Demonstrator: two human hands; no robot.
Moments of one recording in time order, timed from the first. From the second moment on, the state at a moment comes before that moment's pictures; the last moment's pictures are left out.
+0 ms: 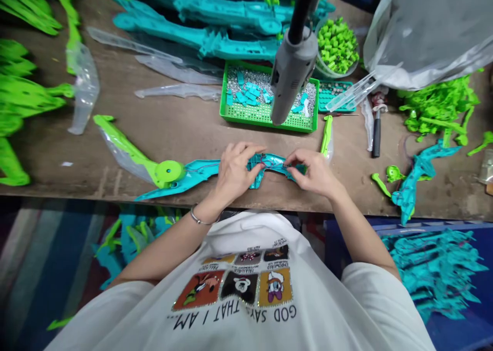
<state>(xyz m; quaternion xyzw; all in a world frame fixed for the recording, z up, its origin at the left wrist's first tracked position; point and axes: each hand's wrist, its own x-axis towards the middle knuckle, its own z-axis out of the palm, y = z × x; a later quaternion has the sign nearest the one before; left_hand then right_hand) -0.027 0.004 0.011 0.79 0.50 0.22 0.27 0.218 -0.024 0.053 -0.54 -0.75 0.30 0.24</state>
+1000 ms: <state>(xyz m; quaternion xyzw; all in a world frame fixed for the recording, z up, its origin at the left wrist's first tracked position) -0.048 0.021 0.007 0.85 0.39 0.22 0.28 0.161 -0.030 0.009 -0.60 -0.71 0.17 0.31</state>
